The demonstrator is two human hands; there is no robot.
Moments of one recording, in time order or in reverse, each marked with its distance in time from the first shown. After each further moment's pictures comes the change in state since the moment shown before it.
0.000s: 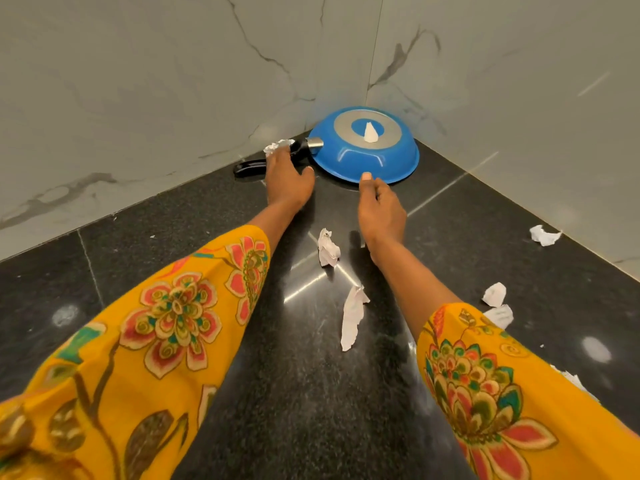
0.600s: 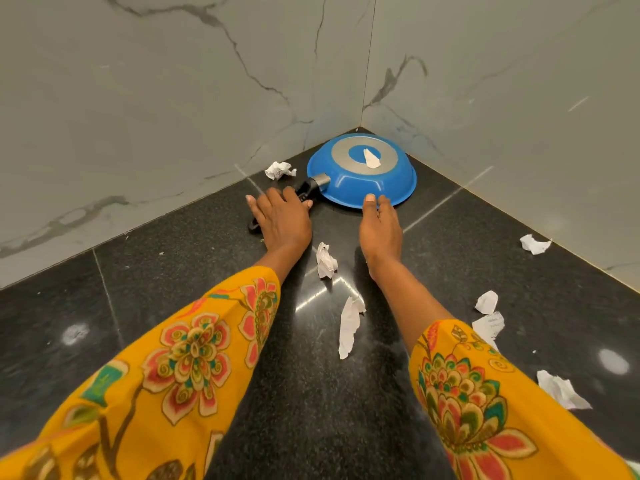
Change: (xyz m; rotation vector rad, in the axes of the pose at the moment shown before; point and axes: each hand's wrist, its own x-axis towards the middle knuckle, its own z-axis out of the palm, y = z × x) left_hand -0.038 -0.003 0.001 0.656 0.059 0.047; right_hand -0.007 0.002 -0.007 0.094 -0.007 0.002
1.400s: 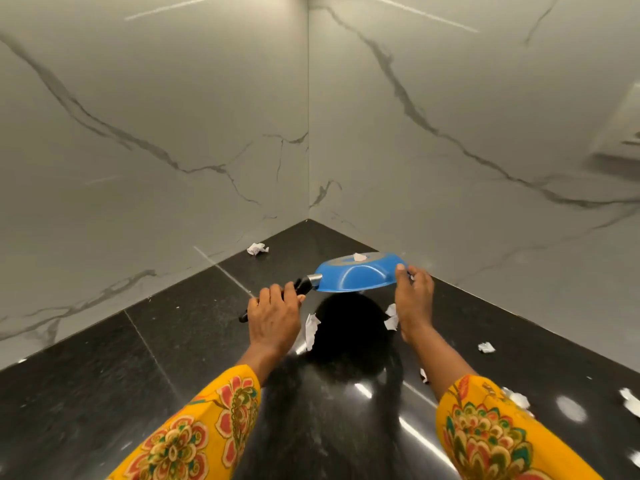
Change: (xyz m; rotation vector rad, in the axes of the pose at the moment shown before) left_hand -0.170 -0.018 -0.107 0.121 0.237 0.491; right_hand -0.156 -0.041 -0.162 0.112 0.356 -0.079
